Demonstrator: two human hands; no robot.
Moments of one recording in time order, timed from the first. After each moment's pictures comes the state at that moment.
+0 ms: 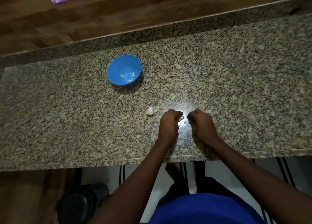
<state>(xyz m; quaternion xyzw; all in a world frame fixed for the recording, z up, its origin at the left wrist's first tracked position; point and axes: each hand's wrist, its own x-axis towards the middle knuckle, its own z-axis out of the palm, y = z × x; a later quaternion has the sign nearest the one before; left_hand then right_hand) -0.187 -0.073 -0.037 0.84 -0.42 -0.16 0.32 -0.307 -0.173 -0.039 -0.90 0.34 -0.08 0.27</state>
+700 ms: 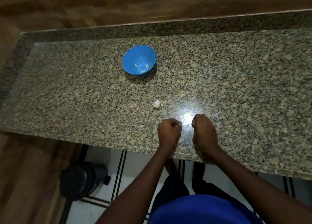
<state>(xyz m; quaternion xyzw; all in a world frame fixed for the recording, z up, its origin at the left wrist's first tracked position) -0.226 -0.049 -0.018 0.88 -0.13 -0.22 0.40 -0.319 -0.158 -0.050 -0.91 0.31 -0.10 0.26</state>
